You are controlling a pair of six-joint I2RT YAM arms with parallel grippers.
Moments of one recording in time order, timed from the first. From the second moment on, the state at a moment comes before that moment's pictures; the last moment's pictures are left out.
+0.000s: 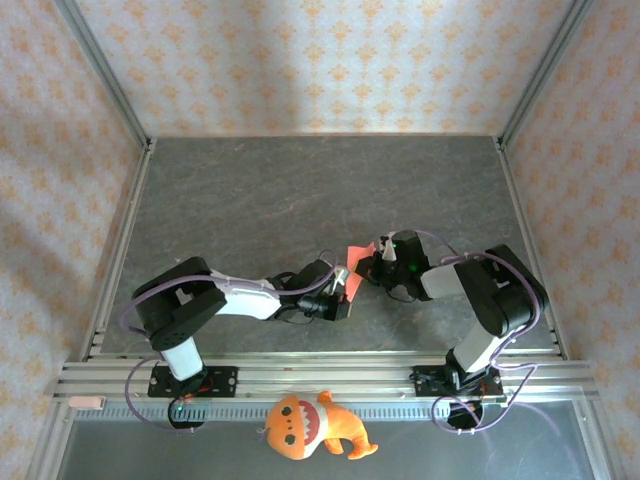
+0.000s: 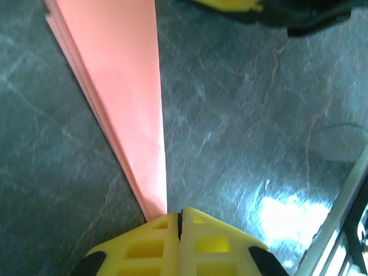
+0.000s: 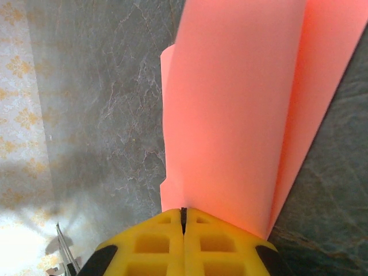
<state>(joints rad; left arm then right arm) -0.93 1.72 0.70 0.17 0.29 -0.74 0.41 1.66 0.47 0.43 -0.55 0.91</state>
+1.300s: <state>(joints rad) -0.83 1.87 0.84 0.28 0.23 -0.82 0.42 1.66 0.47 0.43 -0.54 0.91</state>
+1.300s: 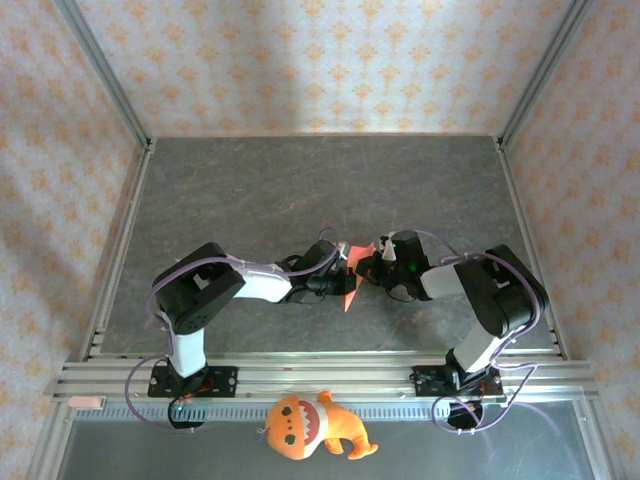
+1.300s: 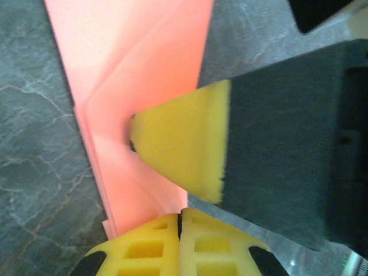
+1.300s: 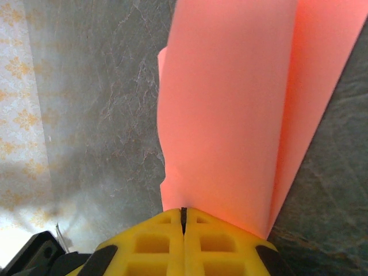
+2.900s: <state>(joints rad) -0.83 1.84 0.70 0.41 0.24 -0.64 0.39 1.68 0.61 0.18 -0.57 0.80</state>
